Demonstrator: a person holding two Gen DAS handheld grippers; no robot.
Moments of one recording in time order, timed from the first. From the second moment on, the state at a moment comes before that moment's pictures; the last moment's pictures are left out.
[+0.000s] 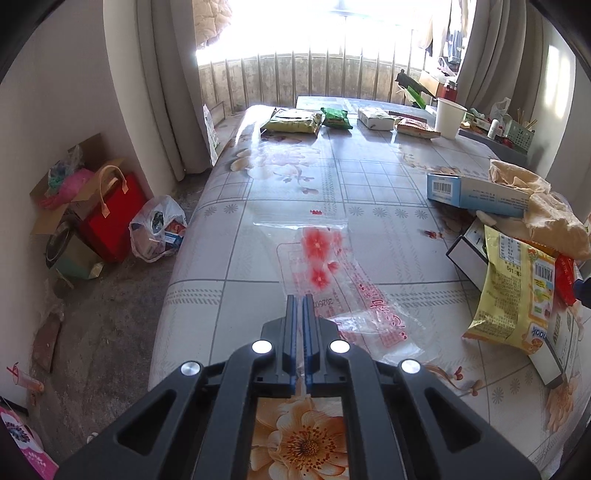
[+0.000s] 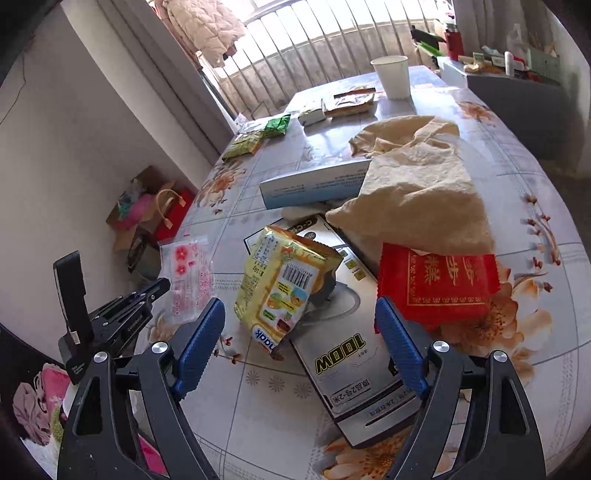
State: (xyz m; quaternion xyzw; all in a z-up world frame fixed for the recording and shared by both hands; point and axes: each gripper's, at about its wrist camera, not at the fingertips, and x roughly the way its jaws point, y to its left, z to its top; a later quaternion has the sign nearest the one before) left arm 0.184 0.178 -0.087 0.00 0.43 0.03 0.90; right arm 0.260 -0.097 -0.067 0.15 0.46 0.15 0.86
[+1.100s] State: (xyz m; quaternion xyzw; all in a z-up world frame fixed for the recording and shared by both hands) left arm 0.167 0.187 -0.075 -0.01 0.40 0.01 0.91; right arm 0.258 -0.068 -0.059 0.11 0.40 0.12 0.90
